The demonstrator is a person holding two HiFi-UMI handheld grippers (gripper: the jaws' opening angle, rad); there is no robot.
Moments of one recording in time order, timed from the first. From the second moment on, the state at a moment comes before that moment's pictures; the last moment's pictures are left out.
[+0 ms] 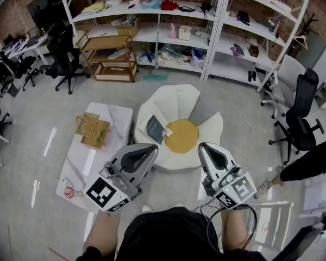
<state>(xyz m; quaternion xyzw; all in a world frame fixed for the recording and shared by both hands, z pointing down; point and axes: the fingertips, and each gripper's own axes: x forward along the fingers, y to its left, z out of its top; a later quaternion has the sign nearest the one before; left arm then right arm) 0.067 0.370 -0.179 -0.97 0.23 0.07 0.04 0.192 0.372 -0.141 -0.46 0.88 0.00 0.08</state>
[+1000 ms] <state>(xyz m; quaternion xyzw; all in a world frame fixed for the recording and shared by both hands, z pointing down) 0.134 0.374 -0.117 -0.95 0.29 0.04 -0.03 0.271 0.374 -0.110 -0.43 0.90 -0.03 0.10</state>
